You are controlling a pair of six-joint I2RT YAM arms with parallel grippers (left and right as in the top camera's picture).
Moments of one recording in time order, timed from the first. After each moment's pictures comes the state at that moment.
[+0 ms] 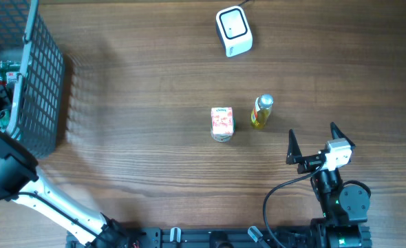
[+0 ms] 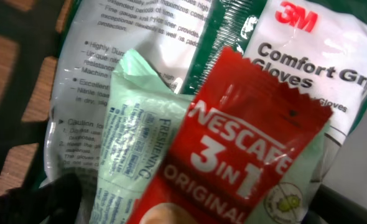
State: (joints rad) left arm 0.79 2.28 1.79 -0.63 0.11 0.38; right arm 0.05 0.01 0.01 0.00 -0.11 -0.04
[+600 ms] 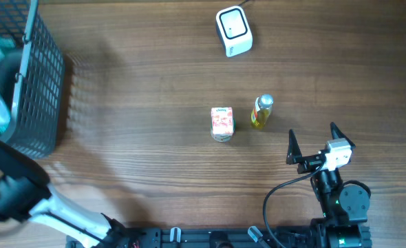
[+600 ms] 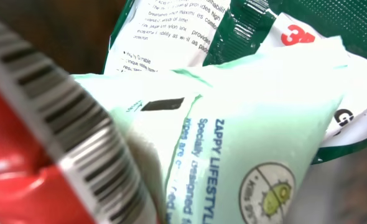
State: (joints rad) left arm 0.73 1.98 1.75 -0.55 0.12 0.26; right arm 0.05 0.01 0.01 0.00 -0.11 -0.04
